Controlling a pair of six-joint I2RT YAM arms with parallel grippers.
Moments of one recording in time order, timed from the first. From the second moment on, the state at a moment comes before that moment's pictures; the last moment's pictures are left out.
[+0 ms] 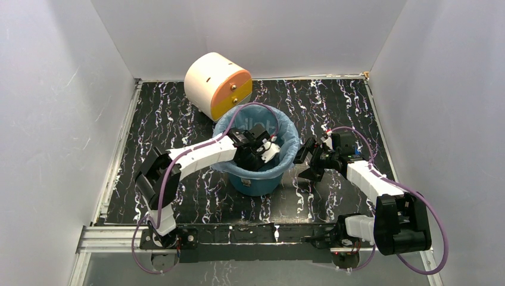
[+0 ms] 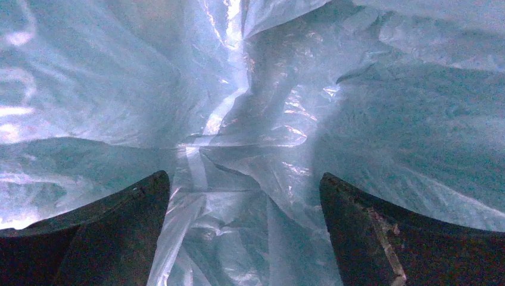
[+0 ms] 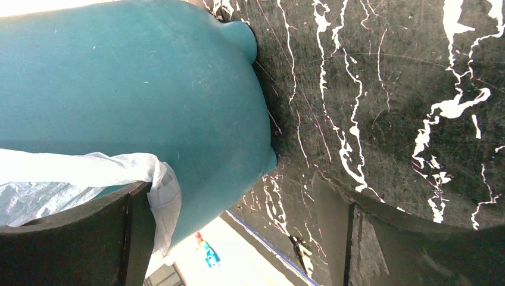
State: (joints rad) left arm -0.90 1.80 1.34 -0.87 0.16 0.14; right arm 0.16 1.21 0.56 -0.28 -0.69 0.80
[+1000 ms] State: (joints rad) left arm -0.90 1.64 1.40 -0.91 0.21 0.10; right arm 0.16 1.21 0.56 -0.27 -0.69 0.81
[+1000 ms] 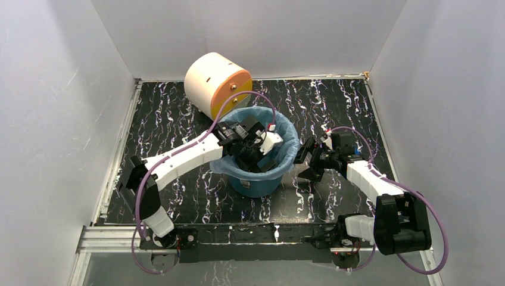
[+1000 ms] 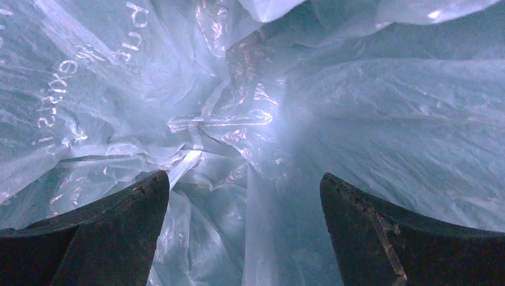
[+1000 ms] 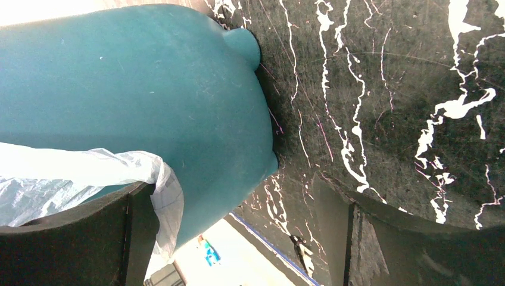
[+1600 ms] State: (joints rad) left arm -0.90 1.78 1.28 -0.91 0.24 0.13; right arm 0.16 1.21 0.56 -0.27 -0.70 0.81
